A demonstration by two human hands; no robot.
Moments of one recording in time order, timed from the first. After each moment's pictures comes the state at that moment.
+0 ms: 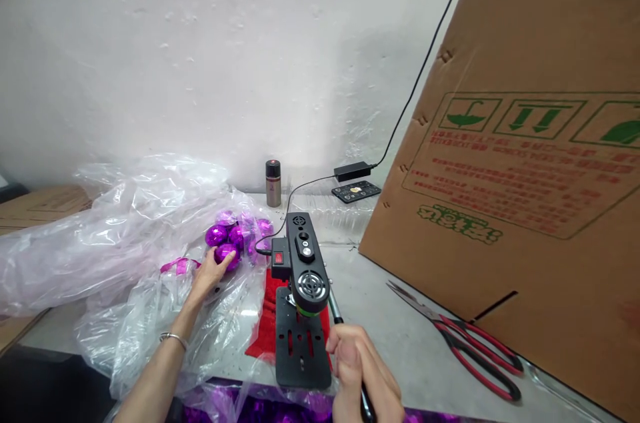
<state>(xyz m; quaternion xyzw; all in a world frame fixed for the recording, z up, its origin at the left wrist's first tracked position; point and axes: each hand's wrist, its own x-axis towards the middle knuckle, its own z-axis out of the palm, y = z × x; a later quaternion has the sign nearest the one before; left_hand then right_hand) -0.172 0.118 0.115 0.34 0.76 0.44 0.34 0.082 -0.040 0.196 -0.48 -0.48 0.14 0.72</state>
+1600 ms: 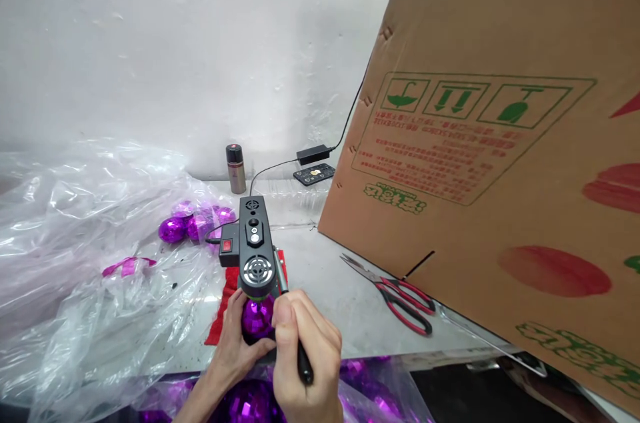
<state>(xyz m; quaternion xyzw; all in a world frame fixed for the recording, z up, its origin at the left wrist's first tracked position) -0.021 -0.006 0.021 0.63 0.57 0.43 0.31 0.117 -0.026 0.215 -0.39 -0.64 0.11 0.65</state>
